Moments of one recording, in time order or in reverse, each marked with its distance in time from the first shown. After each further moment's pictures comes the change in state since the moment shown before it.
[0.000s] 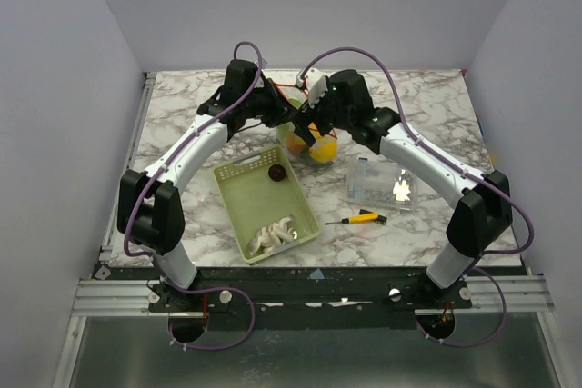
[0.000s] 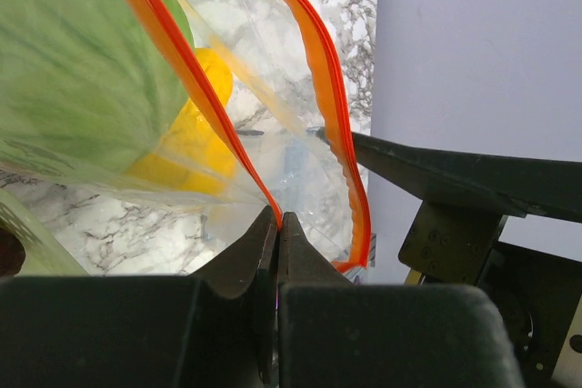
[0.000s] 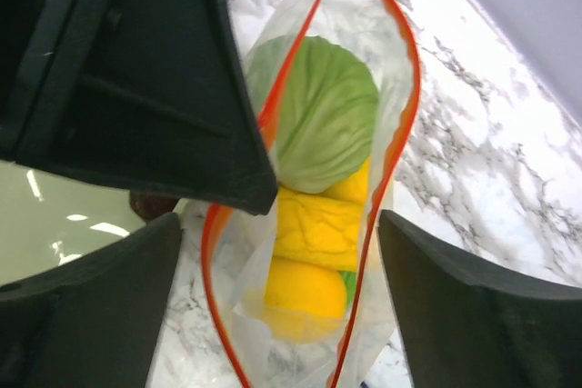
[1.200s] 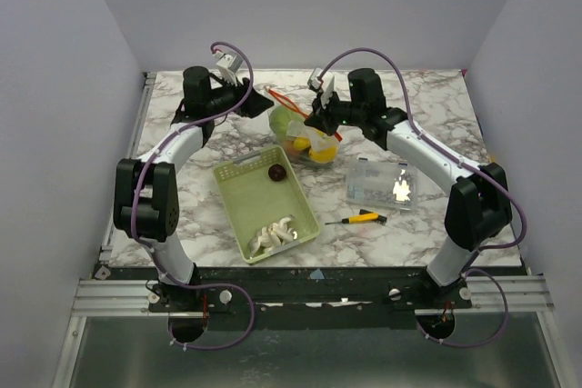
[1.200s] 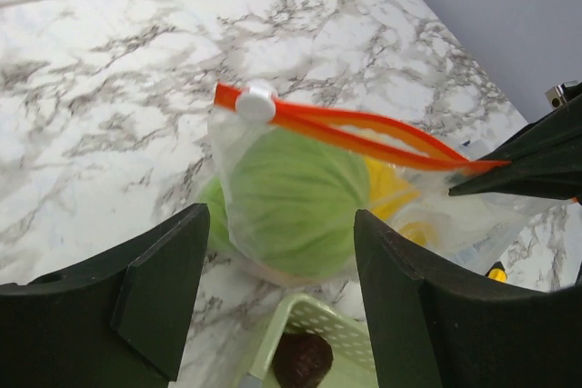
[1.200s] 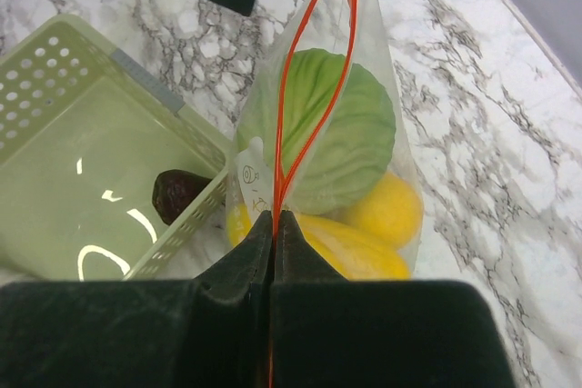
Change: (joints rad) left arm 0.267 0.024 -0.259 0.606 0.304 0.663; right arm -0.140 0.034 -0.097 0.172 -0.378 -0.059
